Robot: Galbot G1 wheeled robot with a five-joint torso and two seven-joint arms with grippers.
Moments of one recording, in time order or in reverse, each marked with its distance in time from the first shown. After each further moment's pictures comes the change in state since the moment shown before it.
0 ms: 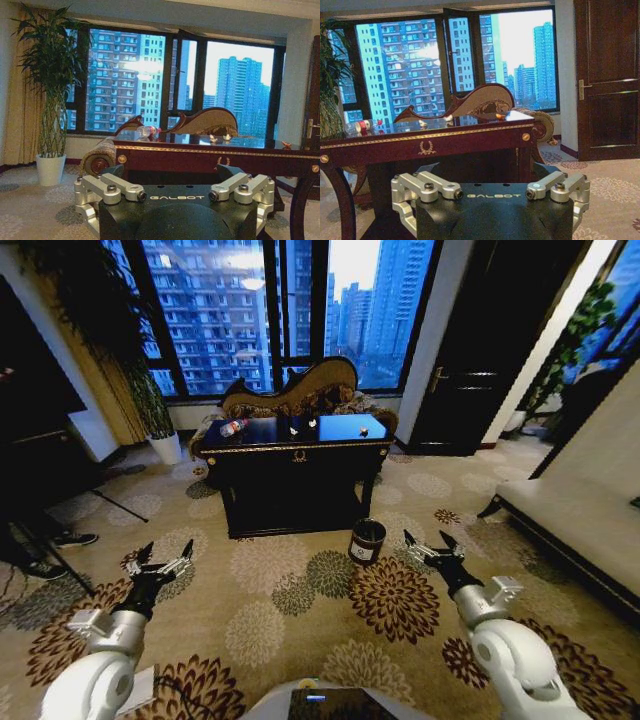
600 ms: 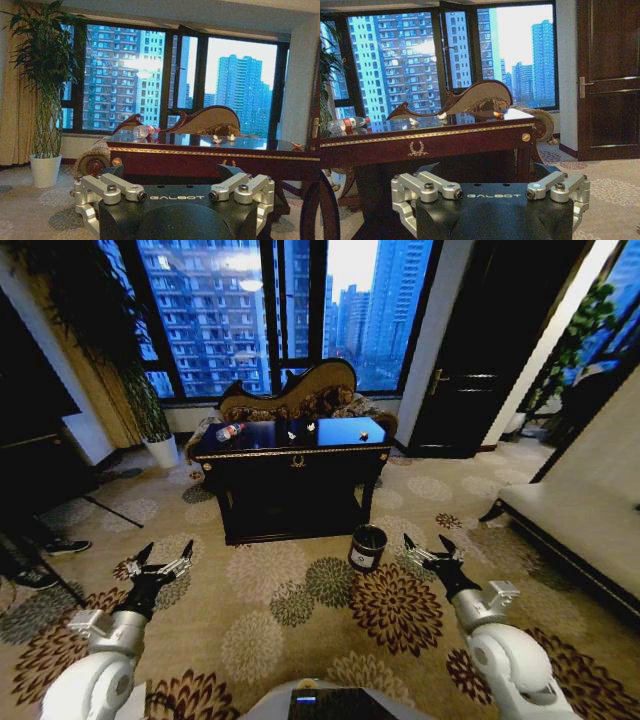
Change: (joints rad) left arm 0.001 -0.002 0.002 0.012 0.000 -0.007 0.004; right arm -0.019 0.006 -0.007 -0.005 -0.026 0.015 0.000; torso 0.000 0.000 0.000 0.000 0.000
